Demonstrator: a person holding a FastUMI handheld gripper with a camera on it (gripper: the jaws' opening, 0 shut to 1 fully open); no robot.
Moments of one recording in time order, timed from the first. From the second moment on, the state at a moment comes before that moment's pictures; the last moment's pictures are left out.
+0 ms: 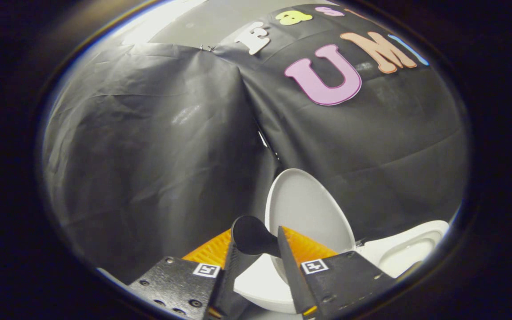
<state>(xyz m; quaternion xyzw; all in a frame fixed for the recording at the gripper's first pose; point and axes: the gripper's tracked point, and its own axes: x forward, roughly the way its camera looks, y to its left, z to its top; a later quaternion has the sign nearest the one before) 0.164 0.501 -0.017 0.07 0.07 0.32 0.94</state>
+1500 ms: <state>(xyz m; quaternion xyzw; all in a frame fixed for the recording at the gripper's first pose) 0.135 0.215 0.135 -0.02 -0.06 0.14 0.99</state>
